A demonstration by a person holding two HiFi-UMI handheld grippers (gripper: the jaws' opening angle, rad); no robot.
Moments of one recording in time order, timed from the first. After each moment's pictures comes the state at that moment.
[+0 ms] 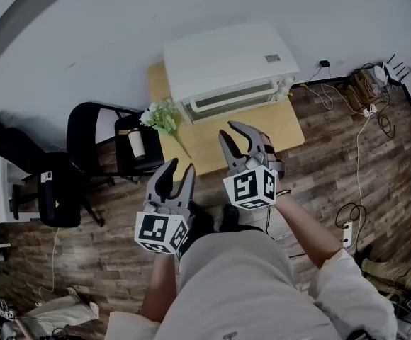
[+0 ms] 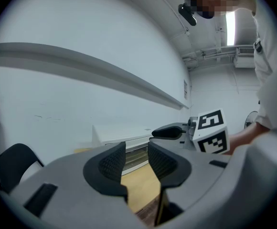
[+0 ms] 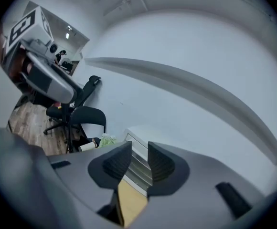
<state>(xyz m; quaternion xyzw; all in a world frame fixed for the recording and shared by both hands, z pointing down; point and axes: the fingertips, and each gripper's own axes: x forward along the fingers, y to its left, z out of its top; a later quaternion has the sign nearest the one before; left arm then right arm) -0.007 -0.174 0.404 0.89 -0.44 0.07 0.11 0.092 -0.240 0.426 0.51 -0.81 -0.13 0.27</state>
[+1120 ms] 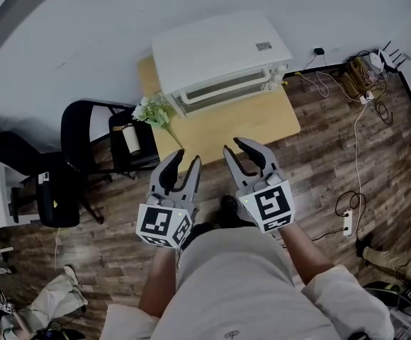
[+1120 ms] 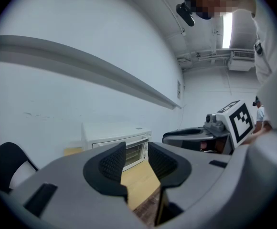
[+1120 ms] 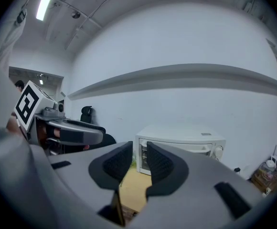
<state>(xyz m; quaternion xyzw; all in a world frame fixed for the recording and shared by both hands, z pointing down) 0.027 -0.169 0.407 0.91 -0.40 0.08 0.11 0.109 -0.173 0.410 0.52 -0.85 0.06 0.12</state>
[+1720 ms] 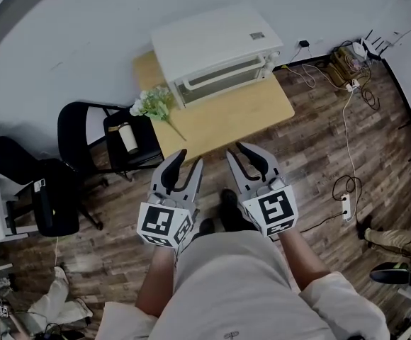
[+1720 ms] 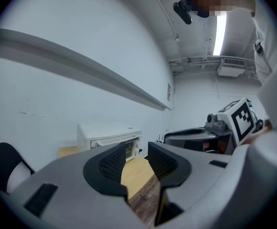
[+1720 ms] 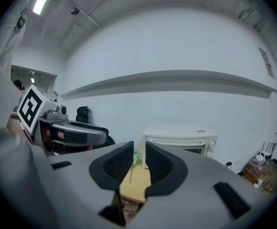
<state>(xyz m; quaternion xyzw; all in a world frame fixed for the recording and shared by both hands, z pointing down) -0.014 -0.119 0.398 0.93 -0.34 0.07 0.11 0.066 -0.108 0.398 0.56 -0.82 0.06 0.12</state>
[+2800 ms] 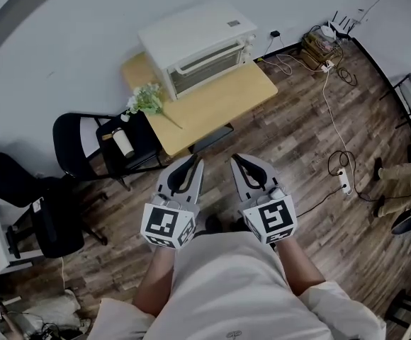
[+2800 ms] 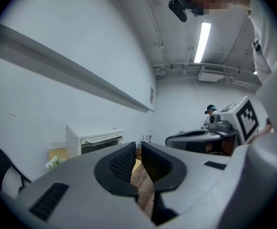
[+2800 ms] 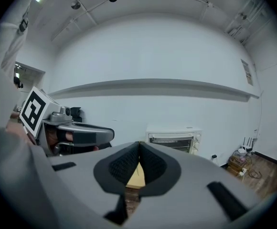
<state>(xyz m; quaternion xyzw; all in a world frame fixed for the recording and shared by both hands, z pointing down) -0.065 -0.020 0.388 0.96 -0.24 0.06 0.08 0.001 0.010 0.390 0.64 -0.76 0.06 0.11</state>
